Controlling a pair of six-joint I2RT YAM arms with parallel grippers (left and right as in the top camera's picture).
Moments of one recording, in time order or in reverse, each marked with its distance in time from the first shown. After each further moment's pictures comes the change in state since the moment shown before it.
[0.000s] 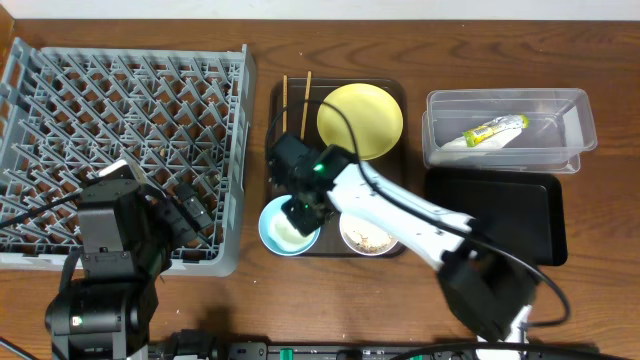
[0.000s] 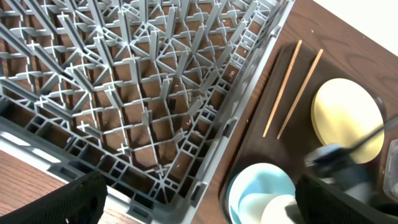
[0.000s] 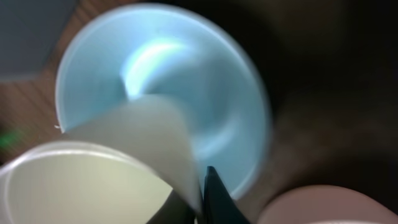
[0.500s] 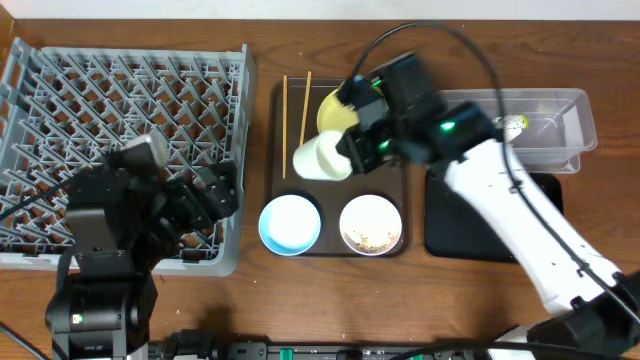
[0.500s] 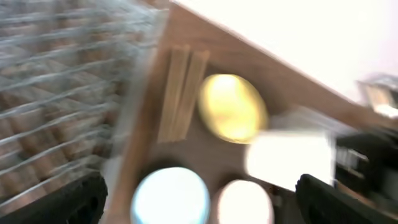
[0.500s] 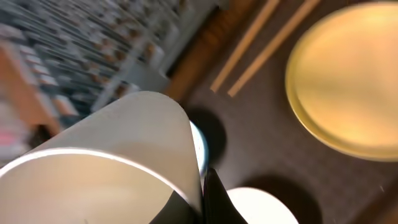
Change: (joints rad) left arm 0.000 0.005 0.000 0.232 0.447 0.015; right arm -0.344 -0.336 0.001 0.070 -0.304 -0.096
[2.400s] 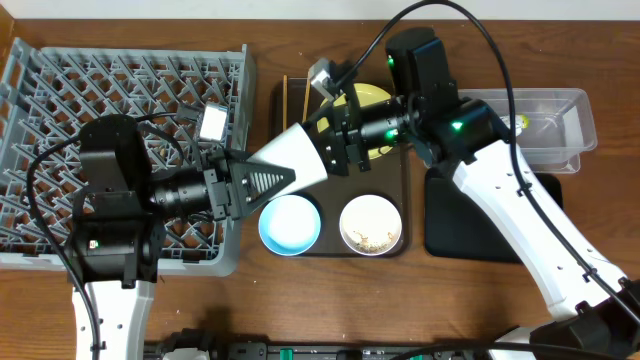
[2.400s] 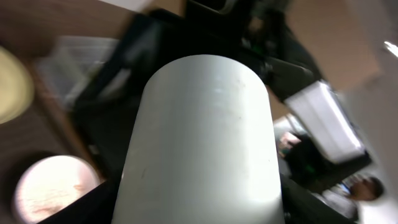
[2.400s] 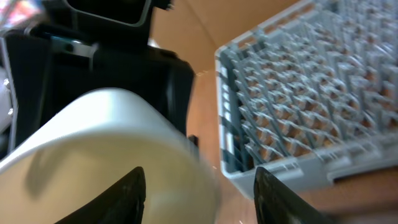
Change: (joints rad) left arm 0.001 0.208 0.001 0.276 0.899 0.008; right arm -0.009 -0.015 0.000 0.320 -0.700 -0.059
